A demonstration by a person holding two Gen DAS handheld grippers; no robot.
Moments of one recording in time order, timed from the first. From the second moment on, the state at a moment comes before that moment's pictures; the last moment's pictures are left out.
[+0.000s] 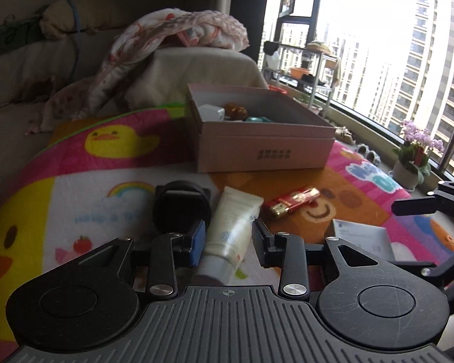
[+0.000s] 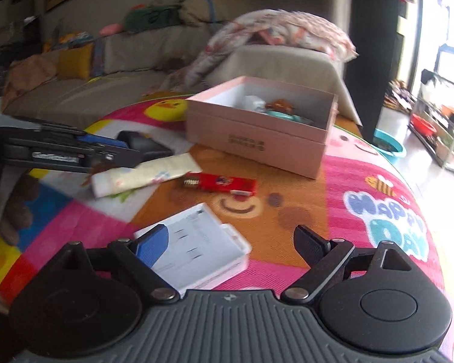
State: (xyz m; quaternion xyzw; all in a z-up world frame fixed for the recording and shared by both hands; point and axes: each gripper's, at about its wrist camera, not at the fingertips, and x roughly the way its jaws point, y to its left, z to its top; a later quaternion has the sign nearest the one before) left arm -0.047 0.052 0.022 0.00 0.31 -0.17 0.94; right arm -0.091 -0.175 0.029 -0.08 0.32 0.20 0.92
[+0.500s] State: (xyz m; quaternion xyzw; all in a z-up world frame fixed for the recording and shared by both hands) left arm -0.049 0.037 0.019 -0.02 0.32 -0.20 0.92; right arm -0.078 -0.182 0.000 -0.08 0.34 0.13 0.93
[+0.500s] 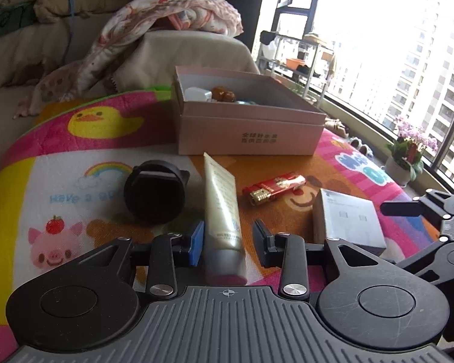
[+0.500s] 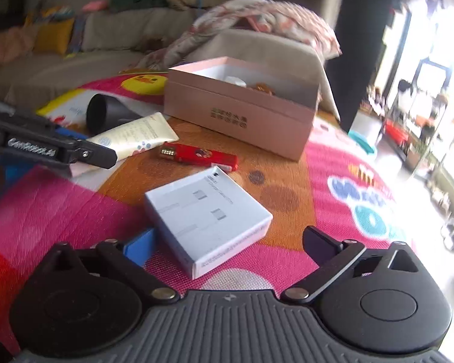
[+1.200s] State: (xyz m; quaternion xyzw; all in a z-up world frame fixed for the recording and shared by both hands) left arm 0.017 0.056 0.013 -0.04 0.36 -0.11 0.93; right arm -0.072 -0.193 -0.004 -0.04 0.35 0.14 0.92
